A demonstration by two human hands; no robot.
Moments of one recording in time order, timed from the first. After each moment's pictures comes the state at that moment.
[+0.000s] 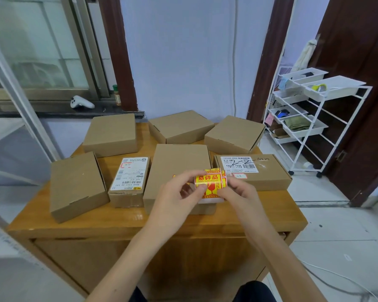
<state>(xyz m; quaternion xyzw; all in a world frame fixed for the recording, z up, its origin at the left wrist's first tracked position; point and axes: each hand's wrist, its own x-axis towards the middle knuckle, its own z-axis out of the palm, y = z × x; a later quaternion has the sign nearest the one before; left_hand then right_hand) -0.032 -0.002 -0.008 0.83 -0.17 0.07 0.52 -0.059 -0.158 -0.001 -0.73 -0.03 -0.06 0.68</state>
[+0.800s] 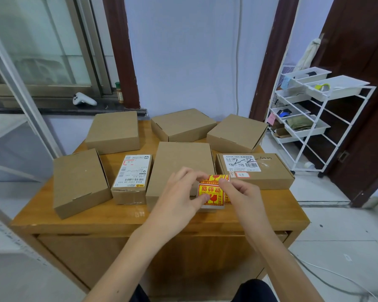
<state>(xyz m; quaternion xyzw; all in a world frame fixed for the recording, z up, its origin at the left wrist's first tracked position) -0.031 -0.002 -0.001 0.90 -0.20 0.06 0.39 -0.056 -0.152 -0.008 -0.73 0.05 -0.10 0.67</state>
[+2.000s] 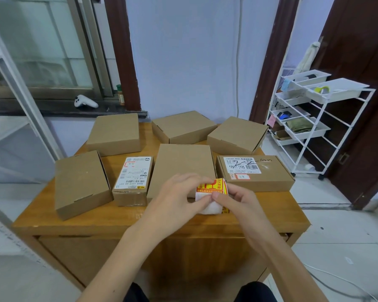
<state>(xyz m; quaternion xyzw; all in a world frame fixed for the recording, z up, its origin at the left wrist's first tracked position) -0.030 0.012 0.002 0.90 -0.29 0.09 0.32 -0.062 -0.157 -0.008 -0.71 -0.04 0.00 0.70</state>
